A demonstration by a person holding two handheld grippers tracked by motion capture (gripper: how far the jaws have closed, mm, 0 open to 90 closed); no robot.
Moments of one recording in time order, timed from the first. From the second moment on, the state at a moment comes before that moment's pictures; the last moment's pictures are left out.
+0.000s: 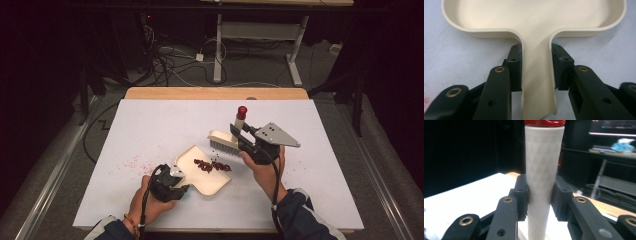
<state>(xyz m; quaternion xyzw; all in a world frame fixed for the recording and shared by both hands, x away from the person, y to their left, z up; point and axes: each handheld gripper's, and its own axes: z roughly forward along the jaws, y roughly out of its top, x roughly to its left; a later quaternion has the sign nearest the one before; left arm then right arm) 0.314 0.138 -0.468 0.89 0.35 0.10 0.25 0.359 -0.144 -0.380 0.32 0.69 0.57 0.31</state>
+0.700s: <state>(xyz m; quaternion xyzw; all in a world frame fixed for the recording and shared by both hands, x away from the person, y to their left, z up) 0.313 0.134 -0.470 0.89 0.36 0.10 0.25 0.350 -0.105 -0.407 0.32 0.72 0.50 0.36</state>
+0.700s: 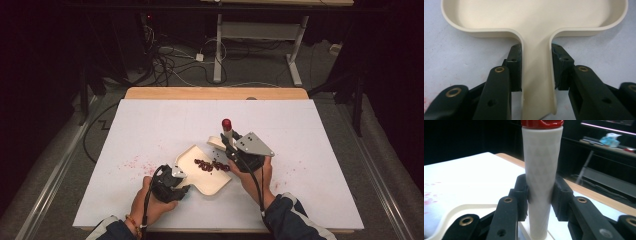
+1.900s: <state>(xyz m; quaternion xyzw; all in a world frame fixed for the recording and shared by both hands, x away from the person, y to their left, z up) 0.313 0.136 -0.468 0.90 0.35 0.11 0.24 0.333 -0.134 -0.376 0.31 0.70 0.56 0.31</state>
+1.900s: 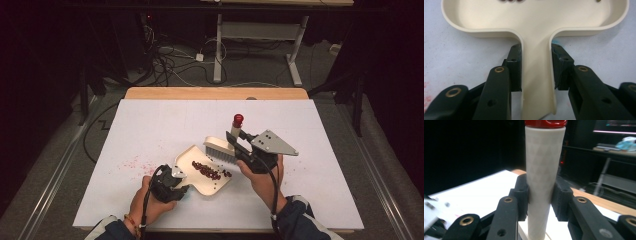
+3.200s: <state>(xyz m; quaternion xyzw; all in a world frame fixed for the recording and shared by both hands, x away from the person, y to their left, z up) 0.312 0.137 -0.468 0.90 0.36 0.10 0.24 0.296 -0.133 -0.389 0.30 0.74 0.54 0.27</state>
